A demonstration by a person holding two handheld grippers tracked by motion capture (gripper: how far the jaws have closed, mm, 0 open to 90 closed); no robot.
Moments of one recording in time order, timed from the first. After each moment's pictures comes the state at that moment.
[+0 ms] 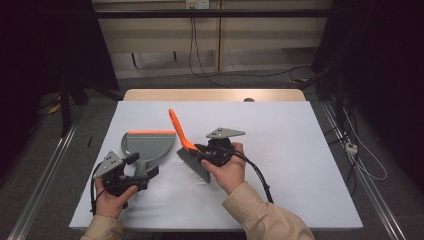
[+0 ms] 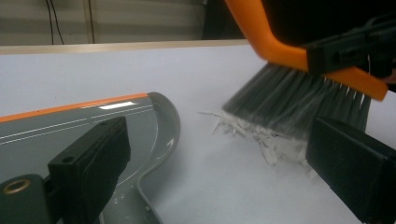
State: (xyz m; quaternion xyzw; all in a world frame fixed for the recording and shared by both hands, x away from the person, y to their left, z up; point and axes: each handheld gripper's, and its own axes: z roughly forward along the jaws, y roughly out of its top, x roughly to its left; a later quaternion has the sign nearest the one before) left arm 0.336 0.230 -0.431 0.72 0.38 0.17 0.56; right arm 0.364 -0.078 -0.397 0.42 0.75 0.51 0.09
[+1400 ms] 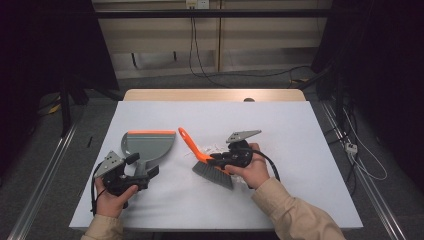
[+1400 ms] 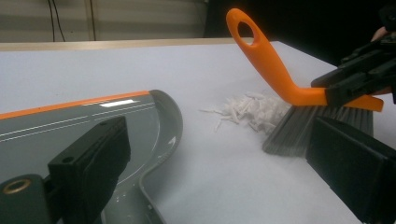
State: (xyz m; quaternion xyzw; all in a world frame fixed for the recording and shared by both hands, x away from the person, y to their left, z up) left arm 0.338 0.229 -0.433 0.72 0.39 0.17 0.55; right arm 0.384 -0.143 -0.428 0.34 0.81 0.48 0.00
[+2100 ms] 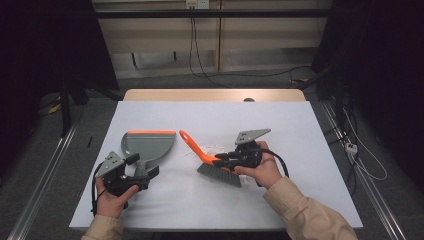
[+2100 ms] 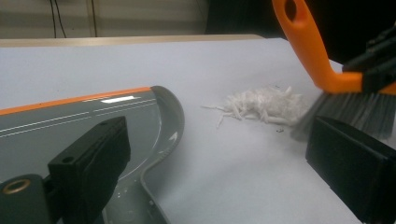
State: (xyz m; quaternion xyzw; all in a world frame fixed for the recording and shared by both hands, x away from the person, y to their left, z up) left arm 0.338 0.229 -0.436 0.72 0.39 0.17 0.55; right arm 0.371 -0.162 -0.417 0.28 0.82 0.50 0.00
